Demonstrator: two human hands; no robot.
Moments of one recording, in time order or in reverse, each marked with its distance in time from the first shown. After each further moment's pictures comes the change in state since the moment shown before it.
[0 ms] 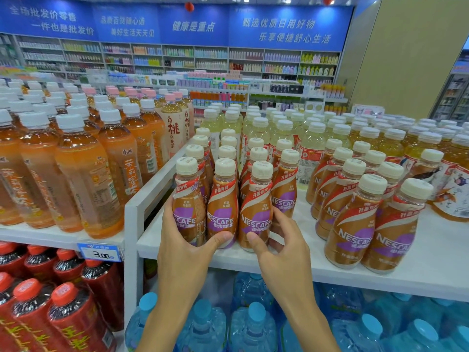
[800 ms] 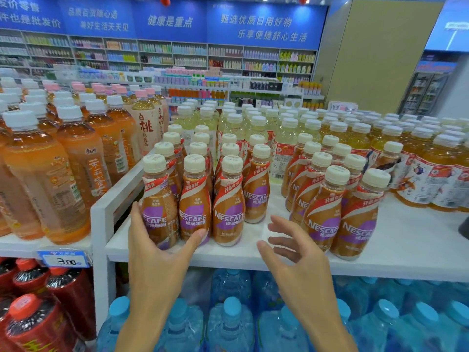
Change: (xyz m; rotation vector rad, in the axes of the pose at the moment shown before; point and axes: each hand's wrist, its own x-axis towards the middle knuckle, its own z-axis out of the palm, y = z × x) left_hand -0.013 0.005 0.005 0.050 0.055 -0.003; right_hand -0.023 -0.013 -0.066 -0.104 0.013 0.057
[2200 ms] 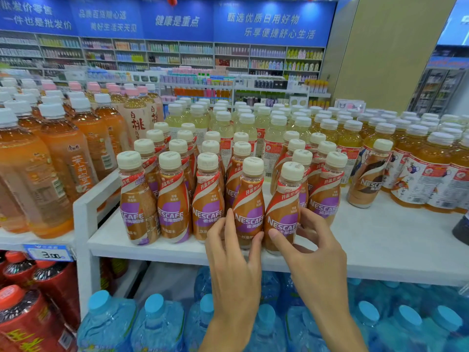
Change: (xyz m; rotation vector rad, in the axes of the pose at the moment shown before) left_hand -0.077 0.019 0.131 0.167 0.057 0.307; right_hand 0.021 0.023 -0.046 0.086 0.138 -0.058
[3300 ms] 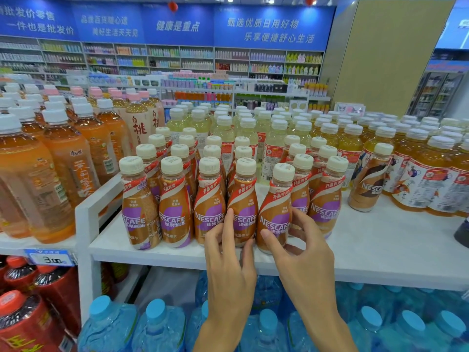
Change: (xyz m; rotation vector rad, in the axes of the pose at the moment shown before) left_hand 0.004 -0.017 -0.003 -0.100 -0.056 0.039; right_hand 0.004 0.012 0.018 -0.109 0.034 -0.037
